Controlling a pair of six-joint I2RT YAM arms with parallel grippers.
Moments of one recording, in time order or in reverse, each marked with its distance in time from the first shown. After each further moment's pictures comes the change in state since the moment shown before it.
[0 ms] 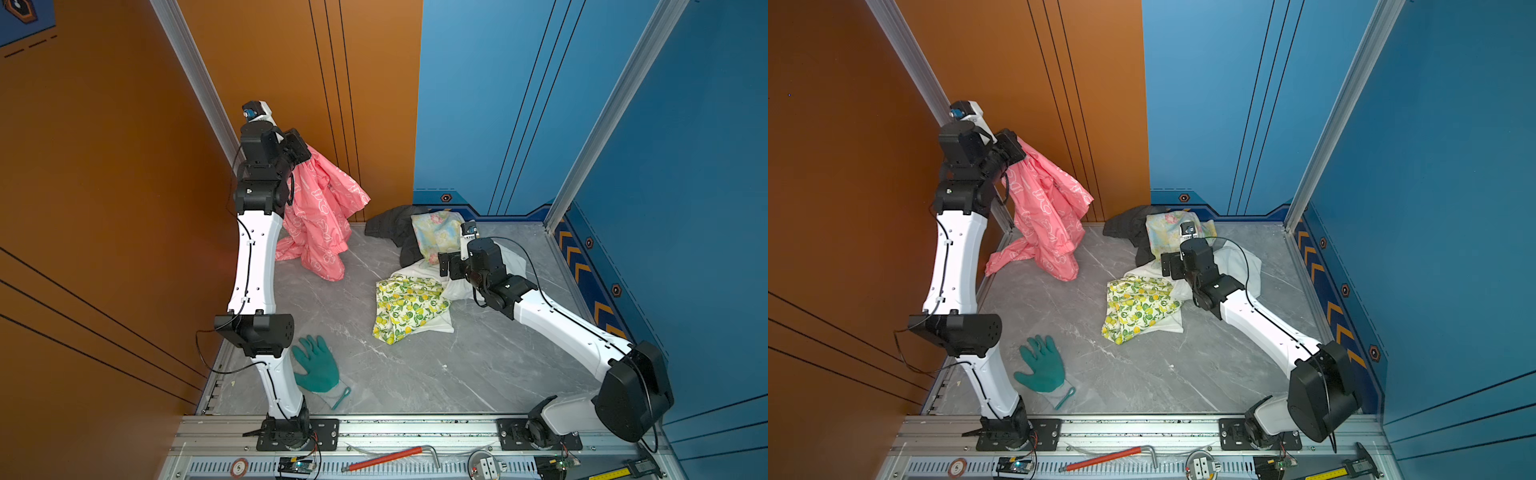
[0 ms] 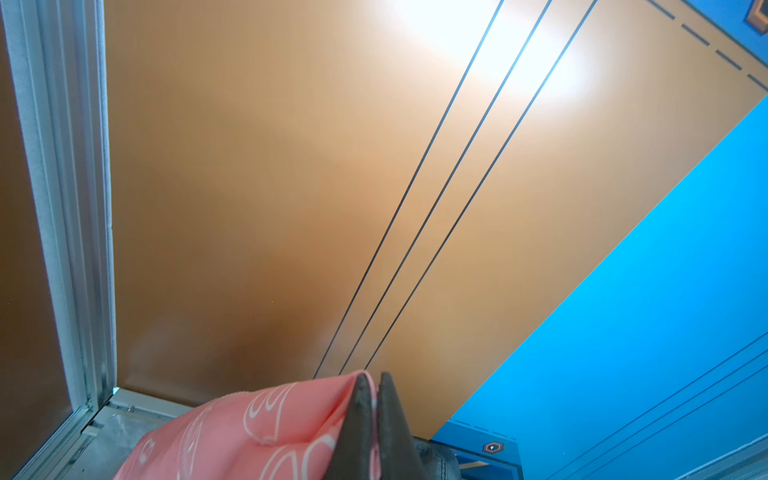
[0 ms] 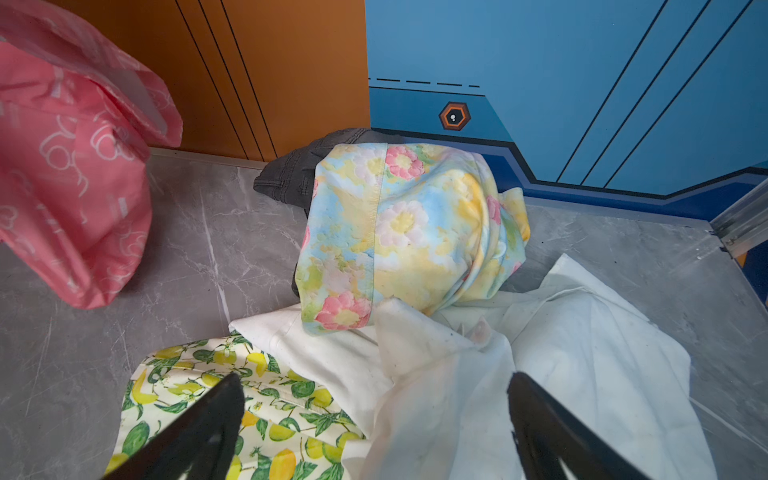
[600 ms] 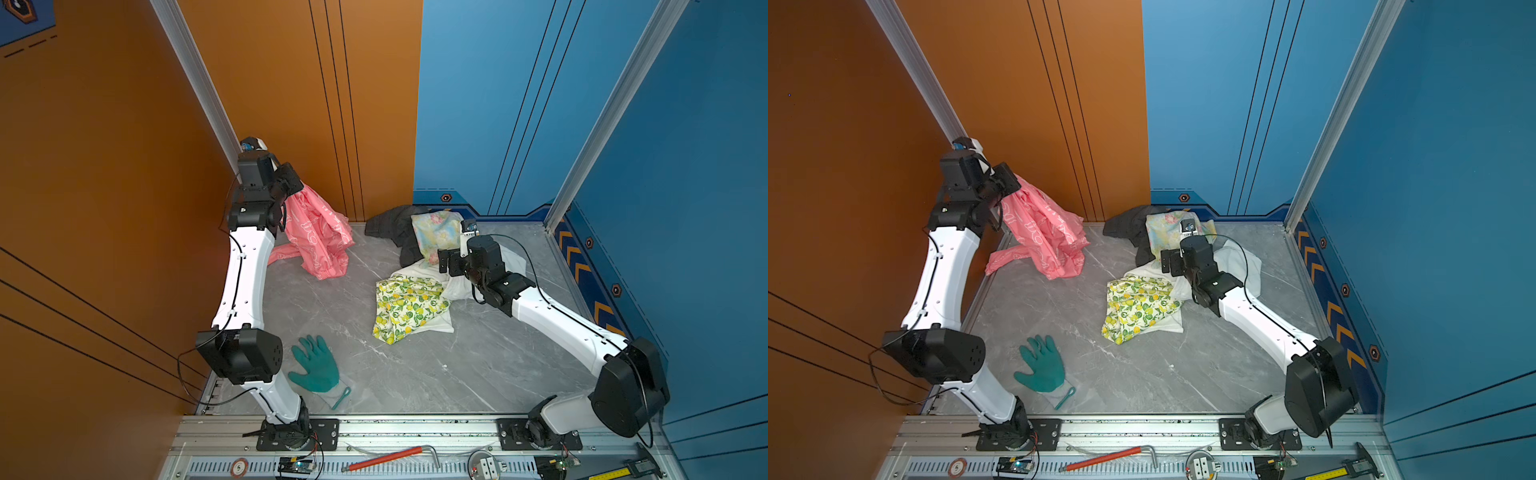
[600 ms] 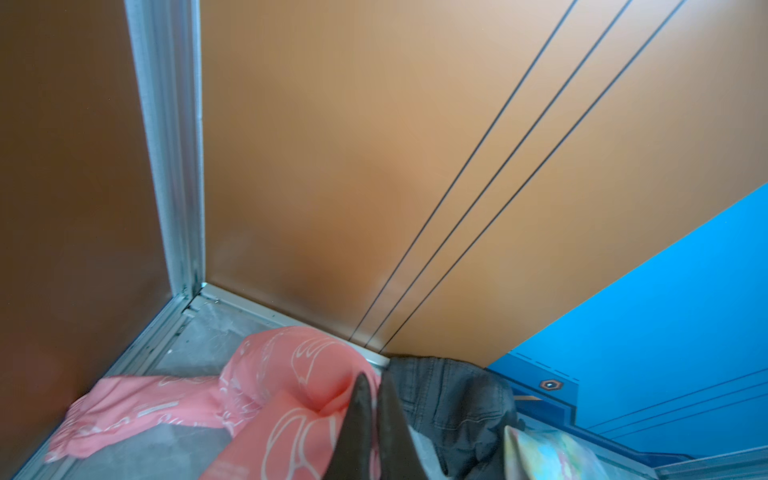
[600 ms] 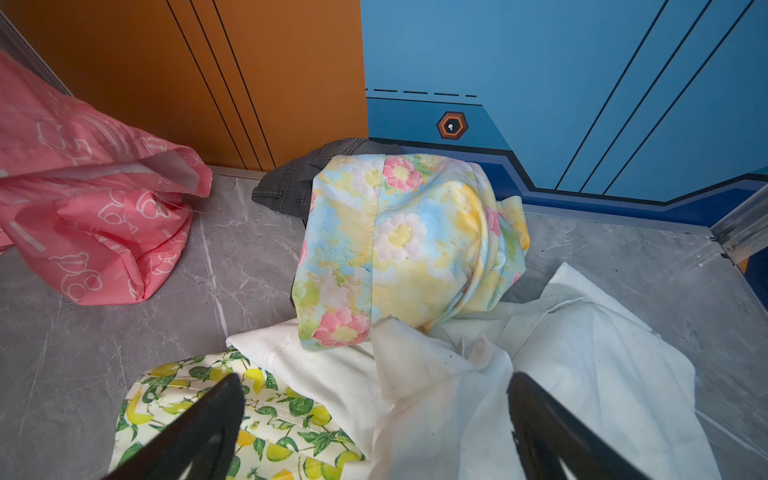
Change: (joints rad) left arm 0.081 -0.261 -0.546 0.039 -0.026 0.029; right arm -0.007 0.024 0.016 0.029 -0.002 0.000
